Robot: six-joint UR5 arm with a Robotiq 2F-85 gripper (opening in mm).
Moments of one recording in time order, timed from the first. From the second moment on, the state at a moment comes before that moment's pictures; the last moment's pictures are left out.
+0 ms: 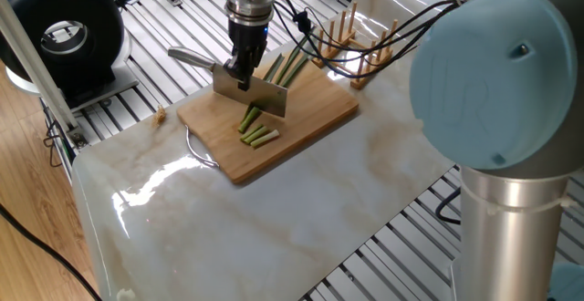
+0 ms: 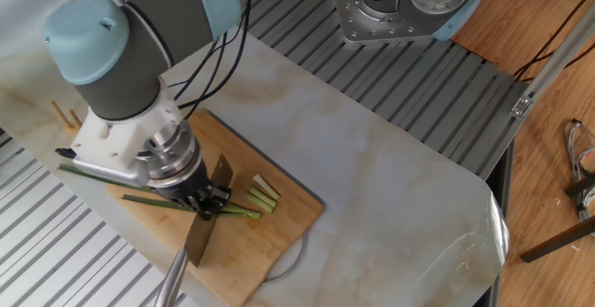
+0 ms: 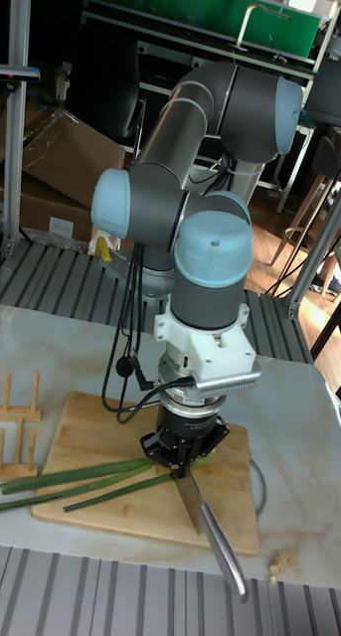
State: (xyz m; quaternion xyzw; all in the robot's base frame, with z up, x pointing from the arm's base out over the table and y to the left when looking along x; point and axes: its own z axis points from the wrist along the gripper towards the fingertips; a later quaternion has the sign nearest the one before) arm 0.665 0.060 0.056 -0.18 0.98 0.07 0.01
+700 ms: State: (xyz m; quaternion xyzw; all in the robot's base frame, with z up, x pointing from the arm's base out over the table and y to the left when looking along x) arm 0.660 0.049 0.065 -0.16 0.99 0.04 0.02
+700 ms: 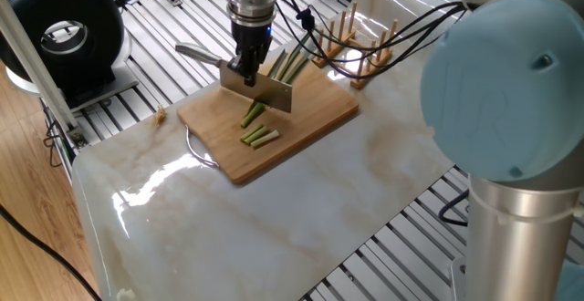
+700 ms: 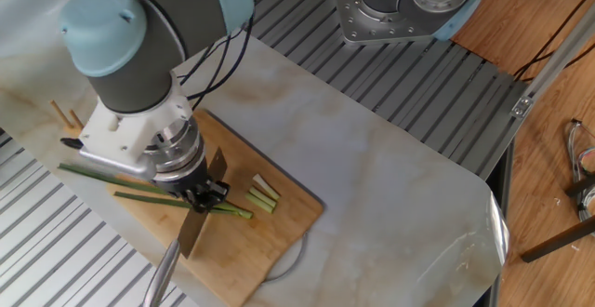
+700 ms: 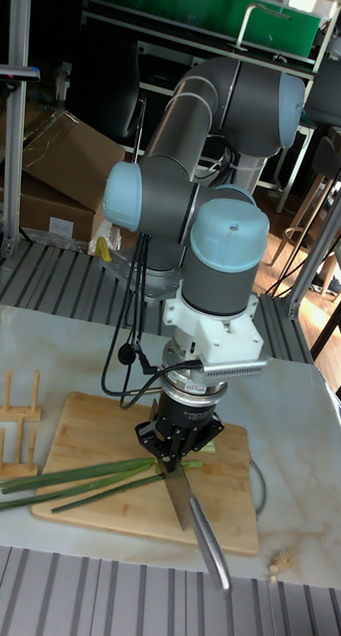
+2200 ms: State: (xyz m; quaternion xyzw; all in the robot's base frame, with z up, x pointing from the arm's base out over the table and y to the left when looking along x) arm 0.649 0.035 0.068 -0.14 0.99 0.00 -0.01
